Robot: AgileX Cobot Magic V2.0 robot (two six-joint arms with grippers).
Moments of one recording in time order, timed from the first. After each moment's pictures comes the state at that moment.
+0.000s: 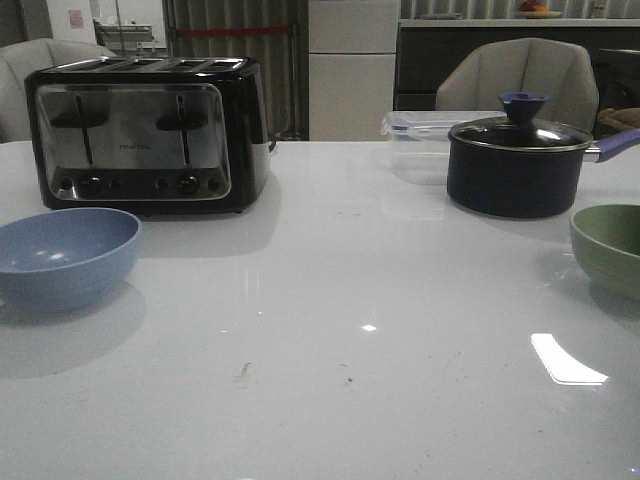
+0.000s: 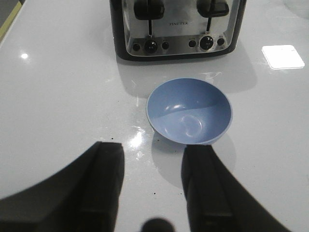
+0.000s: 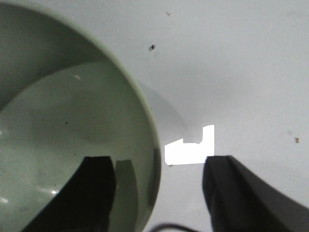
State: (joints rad) left arm -0.06 0.57 -0.60 -0.06 0.62 0.10; right arm -0.22 1.87 -1.29 0.01 0.85 -0.04
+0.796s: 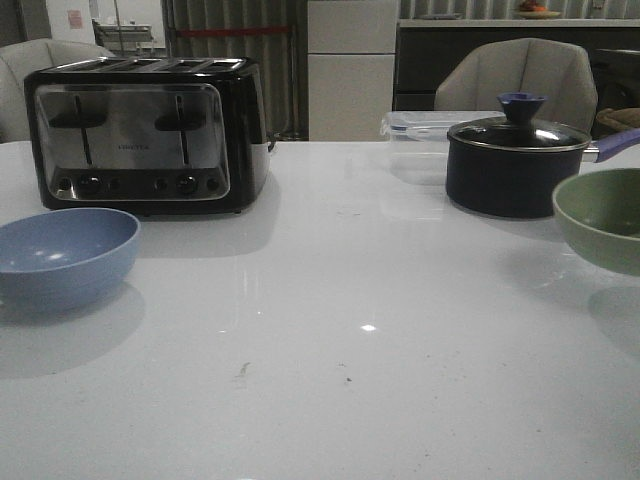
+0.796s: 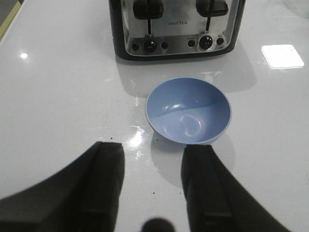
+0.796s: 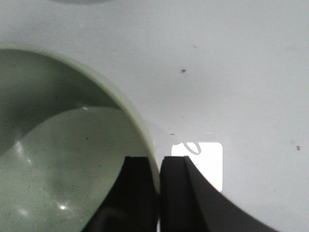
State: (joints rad) left arm -0.06 0.57 -0.60 -0.06 0.62 0.10; right arm -0.16 1.75 -1.30 0.09 0.85 -0.08
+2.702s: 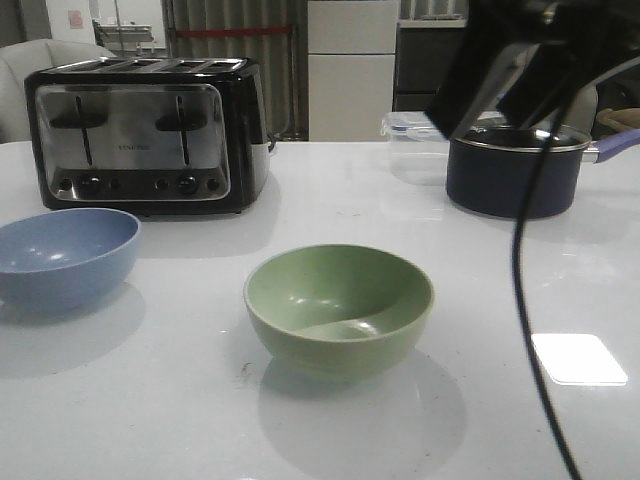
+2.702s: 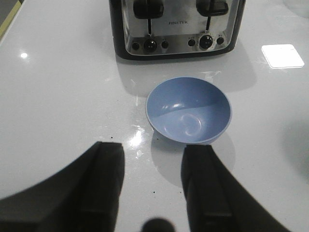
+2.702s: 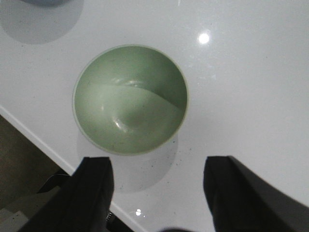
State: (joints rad) left arm -0.06 0.57 -0.60 -0.06 0.62 0.10; right arm 0.48 1.20 -0.97 0.21 0.72 -0.17
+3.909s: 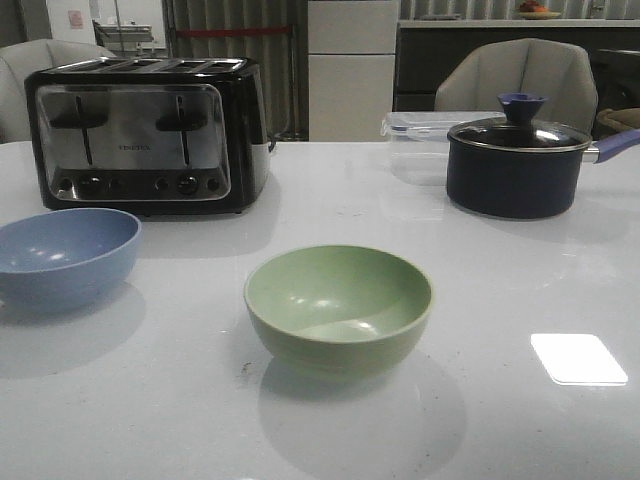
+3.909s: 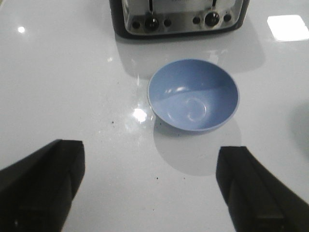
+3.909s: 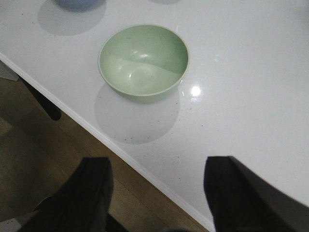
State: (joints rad) left arm -0.06 0.74 -0.69 -0.04 0.69 0.10; right arm 0.48 0.59 -0.59 0.21 0.73 -0.17
